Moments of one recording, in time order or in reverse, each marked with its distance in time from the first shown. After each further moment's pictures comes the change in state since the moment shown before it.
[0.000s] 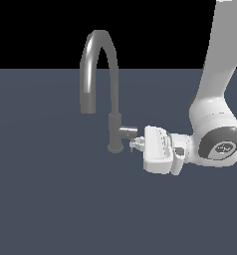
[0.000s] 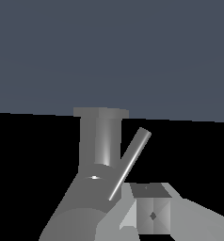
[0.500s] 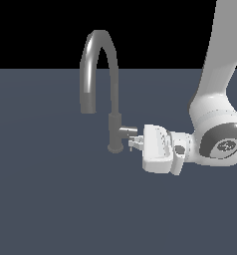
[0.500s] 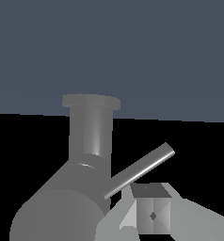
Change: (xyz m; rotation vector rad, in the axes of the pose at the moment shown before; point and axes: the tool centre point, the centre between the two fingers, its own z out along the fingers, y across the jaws) arm -0.011 0.010 0.004 0.004 0.005 0.001
